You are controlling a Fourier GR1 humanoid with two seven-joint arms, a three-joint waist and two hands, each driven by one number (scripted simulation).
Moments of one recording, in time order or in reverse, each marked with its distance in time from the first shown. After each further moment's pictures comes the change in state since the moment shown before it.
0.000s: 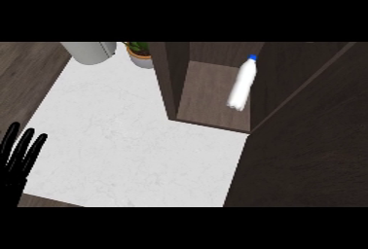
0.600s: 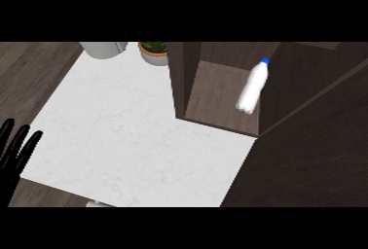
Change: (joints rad) left arm -0.015 0.039 0.025 0.007 0.023 -0.046 0.022; right arm -0.188 -0.056 -0.027 0.002 -0.015 0.076 0.056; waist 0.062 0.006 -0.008
